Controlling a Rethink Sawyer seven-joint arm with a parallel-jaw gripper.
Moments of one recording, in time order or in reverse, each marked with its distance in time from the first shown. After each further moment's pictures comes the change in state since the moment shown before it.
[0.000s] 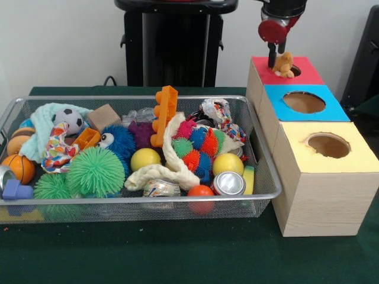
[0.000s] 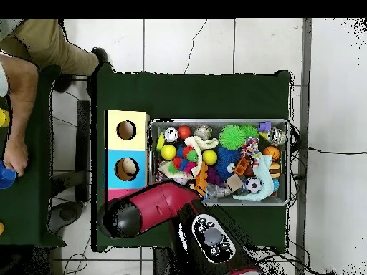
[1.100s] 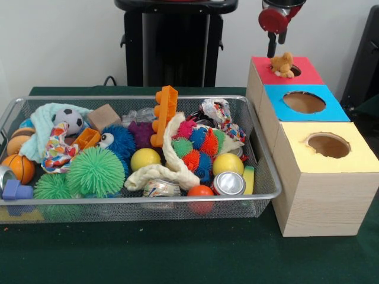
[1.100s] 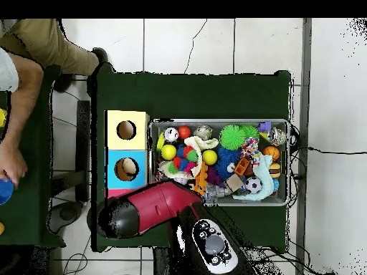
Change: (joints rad) arm -0.005 -0.060 0.011 0.003 0.046 0.093 0.000
